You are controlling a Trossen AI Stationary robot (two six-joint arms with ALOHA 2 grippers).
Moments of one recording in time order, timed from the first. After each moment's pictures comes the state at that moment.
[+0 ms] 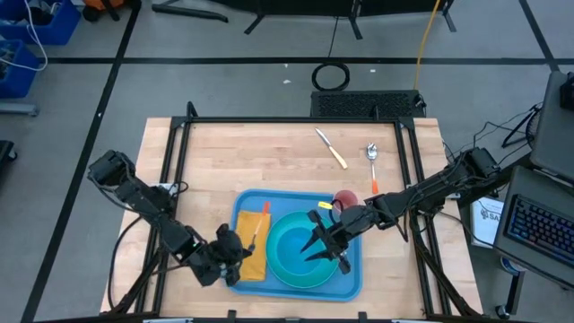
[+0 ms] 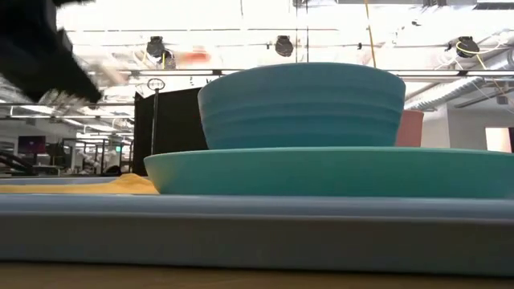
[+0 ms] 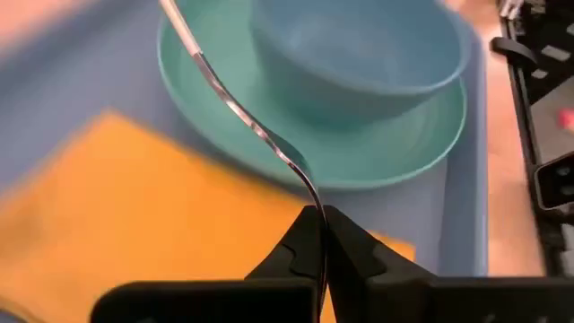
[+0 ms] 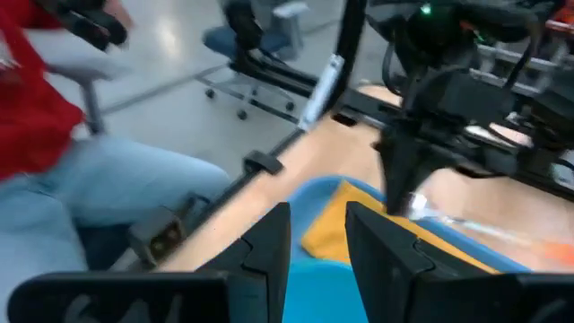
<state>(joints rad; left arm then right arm) -0.78 1.53 0.76 -0.09 -0.65 -0.93 0.39 1.48 0.94 0.24 -0.15 -0.13</state>
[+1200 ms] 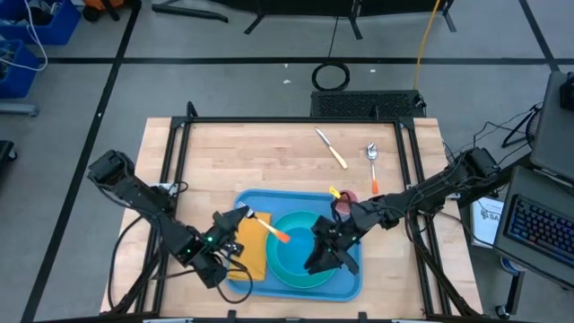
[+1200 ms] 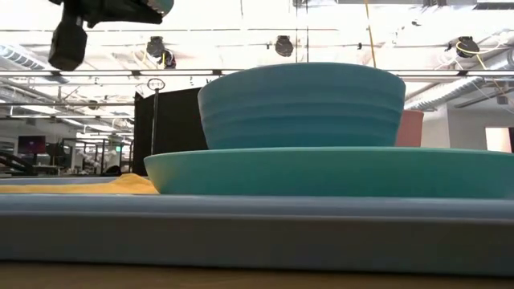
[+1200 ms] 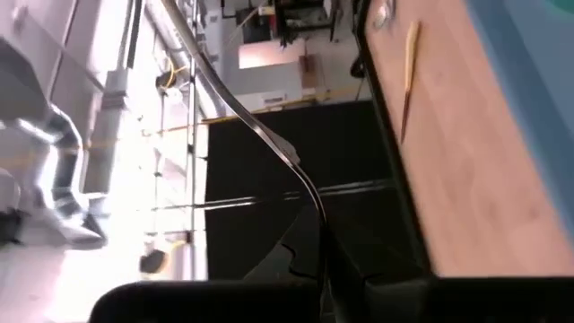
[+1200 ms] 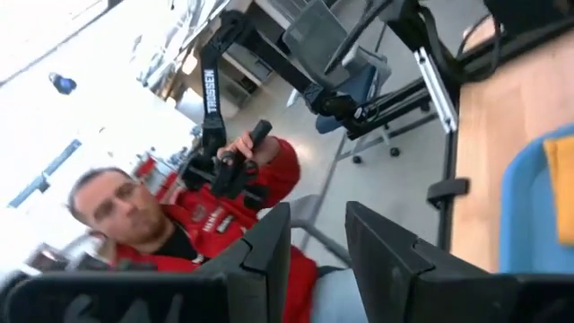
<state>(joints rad) -0.74 1.53 0.90 -0.30 -1.50 0.69 0.39 1.48 0.94 0.48 -0.31 0.87</state>
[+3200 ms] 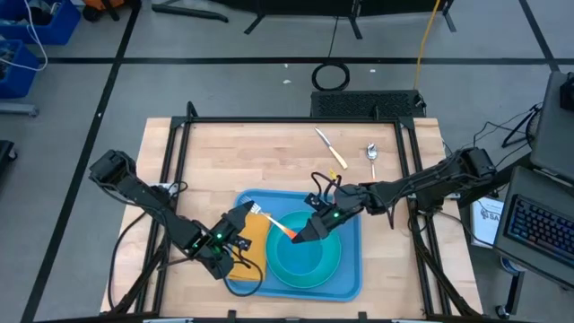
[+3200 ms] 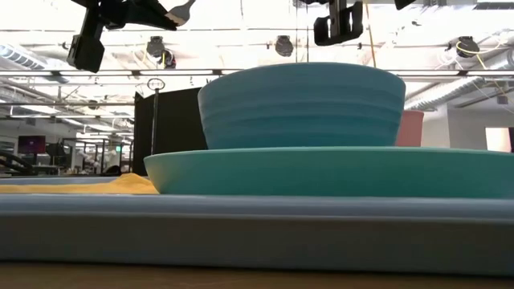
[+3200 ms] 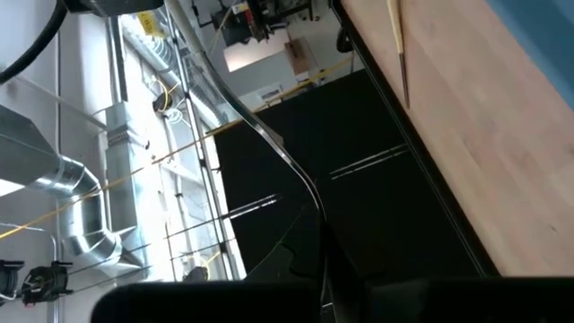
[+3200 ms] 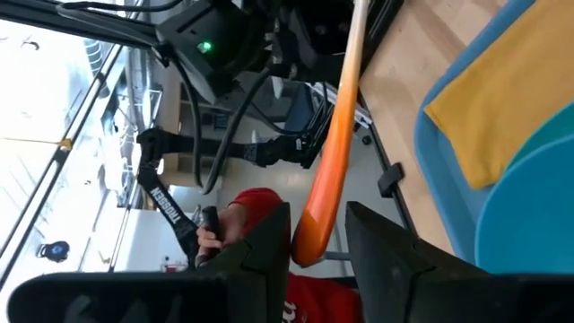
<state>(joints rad) -0.67 1.54 0.89 -0.15 -1.46 1.08 0.23 1.51 0.94 0.38 -0.29 1.31</state>
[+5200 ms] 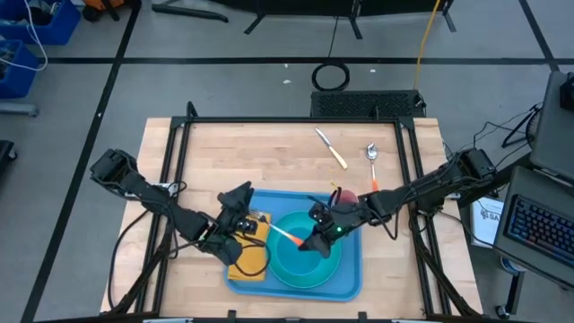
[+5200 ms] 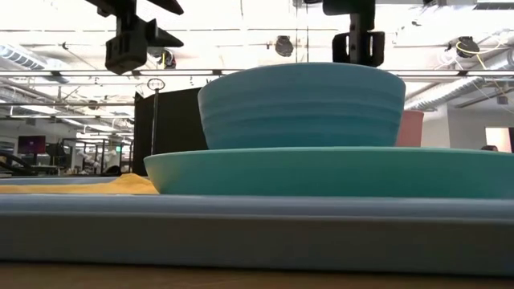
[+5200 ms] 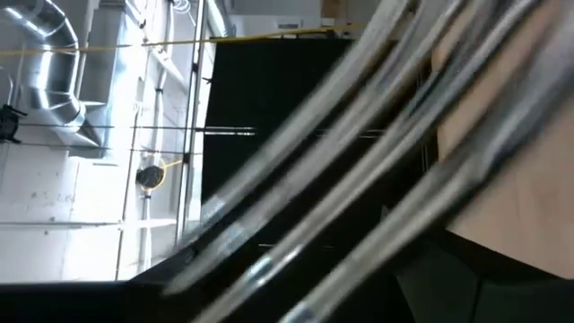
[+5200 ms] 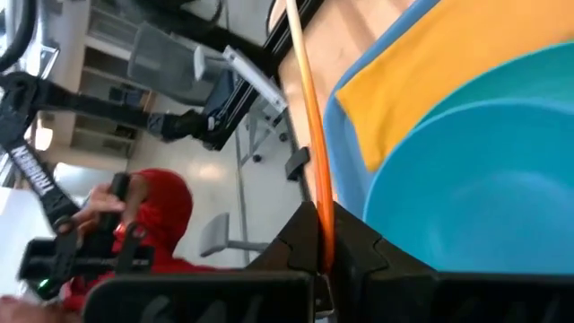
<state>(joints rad) -0.56 1.54 0.89 -0.05 -1.57 0.79 0.33 1.52 0.94 0.17 -0.13 1.10</state>
